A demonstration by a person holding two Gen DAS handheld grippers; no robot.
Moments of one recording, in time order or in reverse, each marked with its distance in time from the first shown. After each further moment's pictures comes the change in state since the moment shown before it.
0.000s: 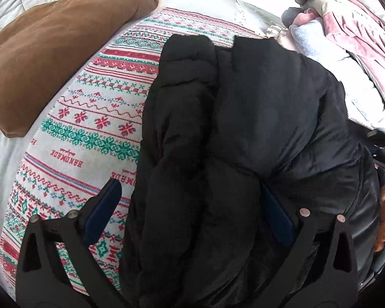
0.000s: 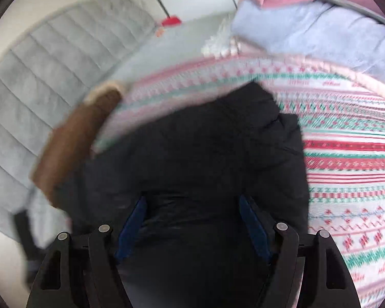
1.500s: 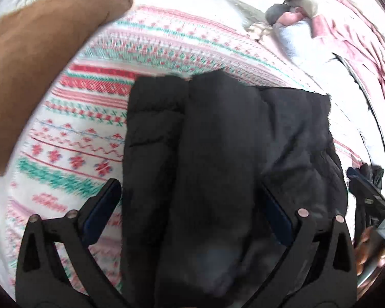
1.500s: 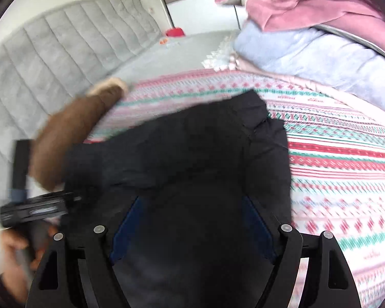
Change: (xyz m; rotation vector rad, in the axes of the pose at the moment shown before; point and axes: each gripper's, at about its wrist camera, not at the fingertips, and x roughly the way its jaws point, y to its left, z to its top) left arm -0.002 0.001 0.041 0.057 0.043 -0.146; right arm -0.070 0.018 -0.045 -0.080 -0.124 -0.043
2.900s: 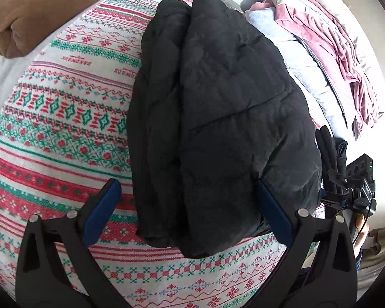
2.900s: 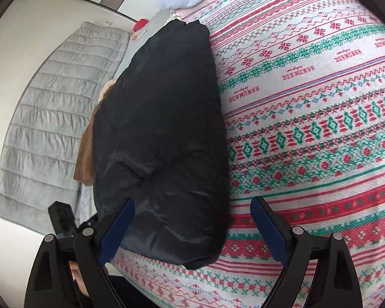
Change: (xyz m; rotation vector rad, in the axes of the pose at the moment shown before) left arm -0.053 0.031 -0.135 -0.071 0.068 -0.220; right arm -0.064 -0.088 -0.133 0.494 0.193 0.272
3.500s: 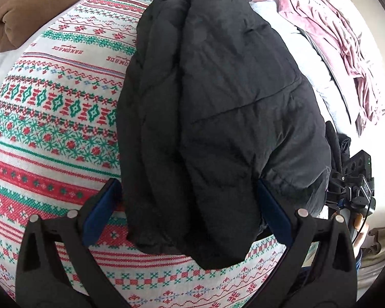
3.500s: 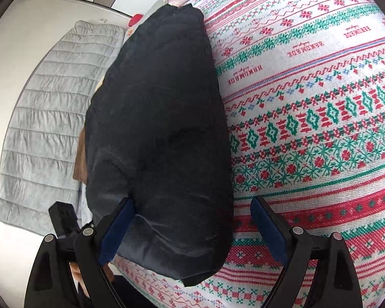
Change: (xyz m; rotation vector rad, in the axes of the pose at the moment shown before) left arm 0.014 -0.002 -0.002 0.001 0.032 0.019; right arm 0.028 -0.001 -0.003 0.032 0.041 0.005
